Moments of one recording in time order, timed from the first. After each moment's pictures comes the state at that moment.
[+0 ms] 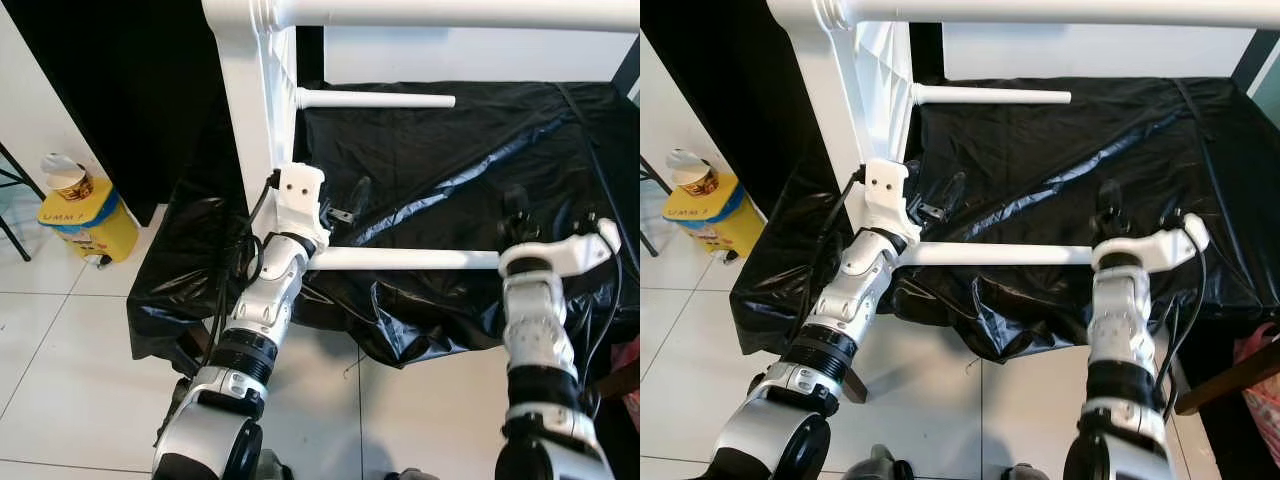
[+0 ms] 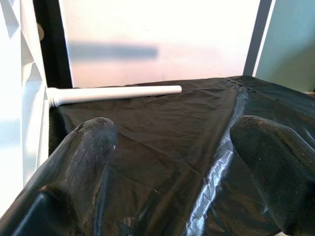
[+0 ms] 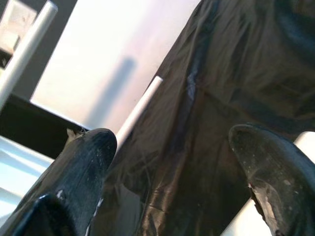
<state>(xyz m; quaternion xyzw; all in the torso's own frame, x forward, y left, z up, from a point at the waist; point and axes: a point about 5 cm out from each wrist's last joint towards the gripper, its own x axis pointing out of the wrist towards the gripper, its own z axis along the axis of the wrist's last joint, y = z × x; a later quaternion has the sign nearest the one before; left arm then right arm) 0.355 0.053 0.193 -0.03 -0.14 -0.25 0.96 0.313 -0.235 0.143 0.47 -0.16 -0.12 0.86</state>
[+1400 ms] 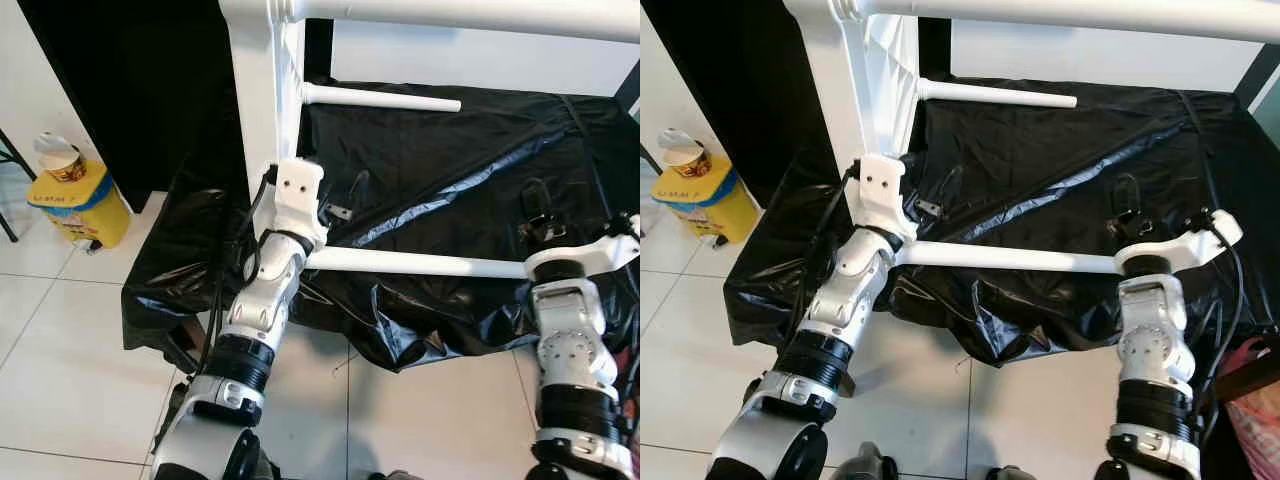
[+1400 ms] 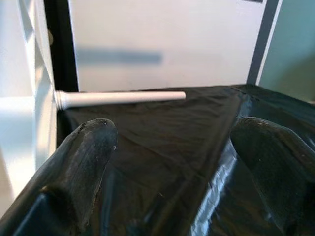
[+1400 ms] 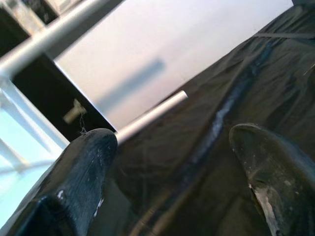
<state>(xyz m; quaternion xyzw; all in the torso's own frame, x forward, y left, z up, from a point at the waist) 0.344 0.050 0.197 -0.02 -0.15 -0.26 0.95 0.308 -0.249 0.174 0.30 -0.17 -0.06 0.94</state>
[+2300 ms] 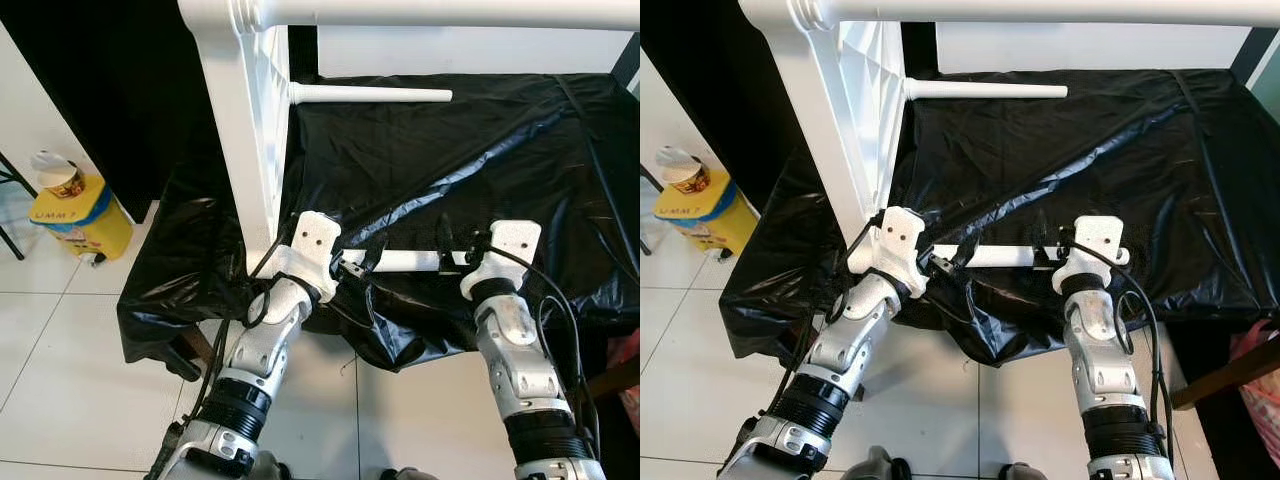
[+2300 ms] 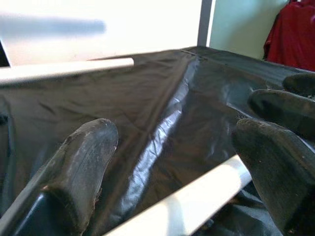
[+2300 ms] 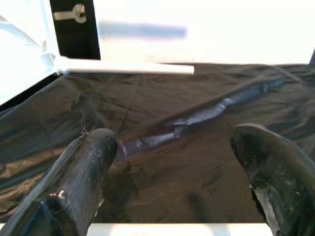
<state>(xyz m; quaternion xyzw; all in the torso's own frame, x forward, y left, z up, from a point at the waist) 0.314 0.048 0.160 0.01 -0.12 -0.34 0.93 0.302 -0.174 0.149 -0.01 -0.13 -0.04 0.99</state>
